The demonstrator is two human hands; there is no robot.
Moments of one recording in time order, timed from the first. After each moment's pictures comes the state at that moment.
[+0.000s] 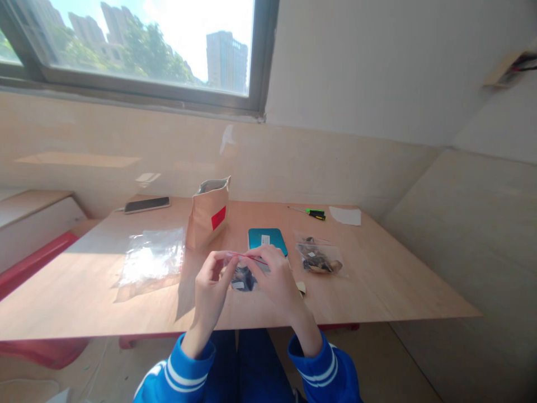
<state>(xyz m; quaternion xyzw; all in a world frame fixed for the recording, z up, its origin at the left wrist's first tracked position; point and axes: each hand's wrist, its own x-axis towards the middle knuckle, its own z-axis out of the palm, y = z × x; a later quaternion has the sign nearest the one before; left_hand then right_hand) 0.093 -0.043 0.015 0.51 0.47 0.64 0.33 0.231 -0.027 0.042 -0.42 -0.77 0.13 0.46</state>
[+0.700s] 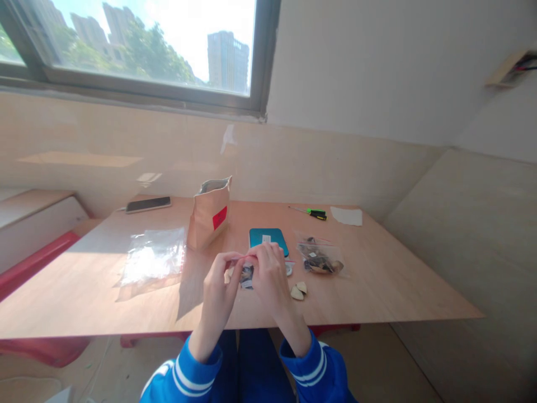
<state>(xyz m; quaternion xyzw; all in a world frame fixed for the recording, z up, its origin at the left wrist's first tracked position) 0.099 -0.043 0.008 0.58 0.50 0.60 0.22 0.217 -0.025 0.030 -0.45 -0.77 -0.02 0.44</state>
